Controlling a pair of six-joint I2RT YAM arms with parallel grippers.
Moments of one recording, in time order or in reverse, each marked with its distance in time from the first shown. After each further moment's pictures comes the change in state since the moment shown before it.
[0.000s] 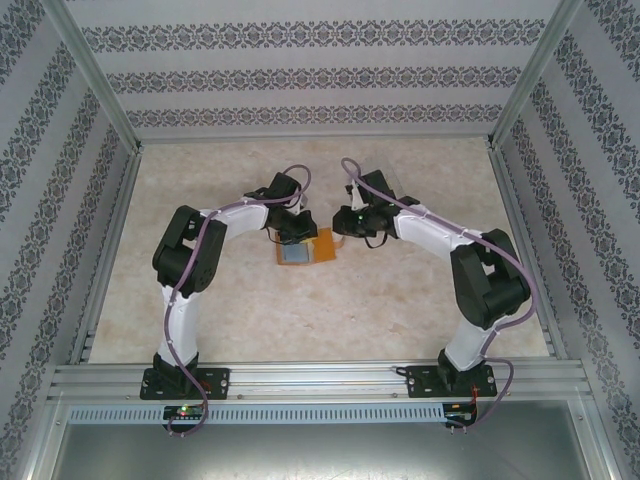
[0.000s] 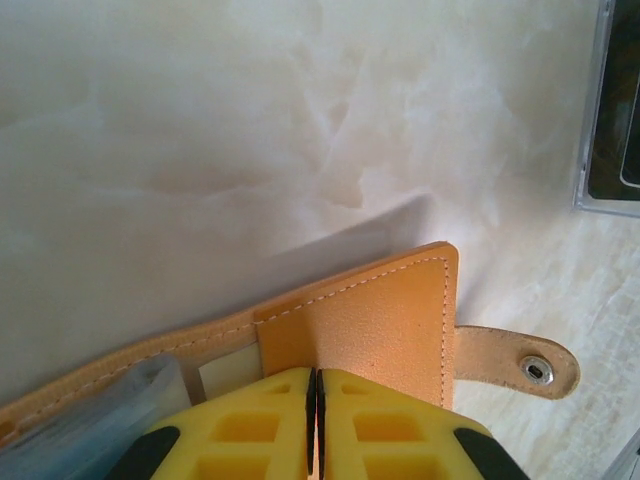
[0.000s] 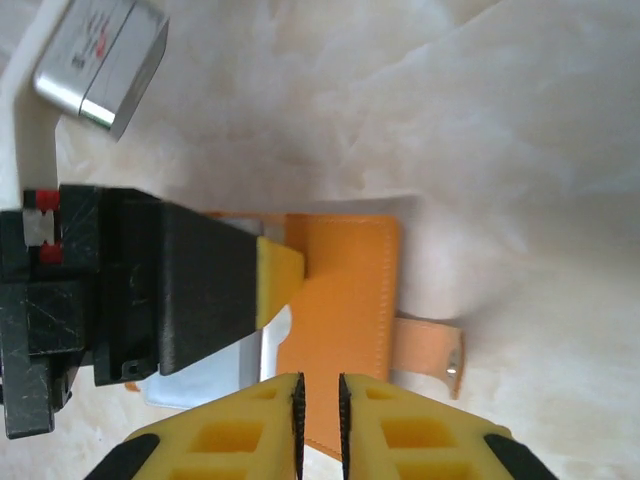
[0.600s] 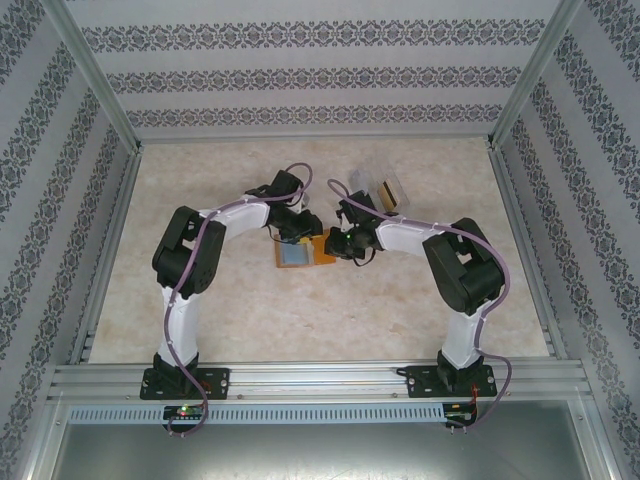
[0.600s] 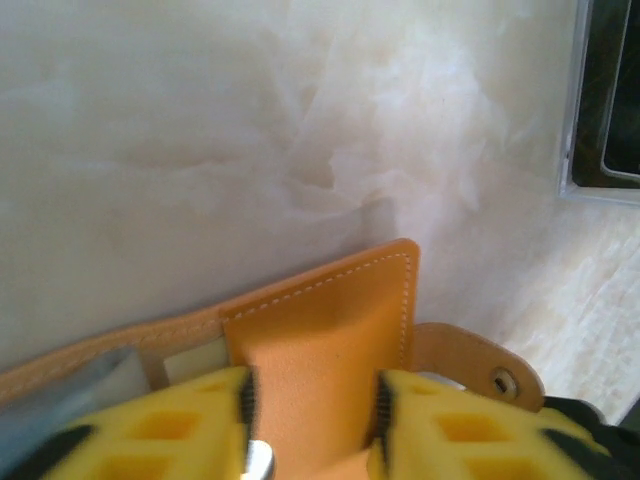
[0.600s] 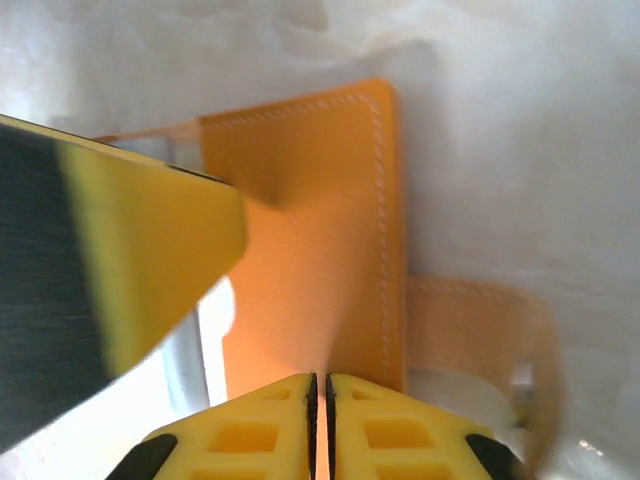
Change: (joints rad) left arm -0.008 -0.027 0.027 -0.064 -0.020 -0.024; right arm 0.056 0.134 -0.076 0.087 -0.031 0.143
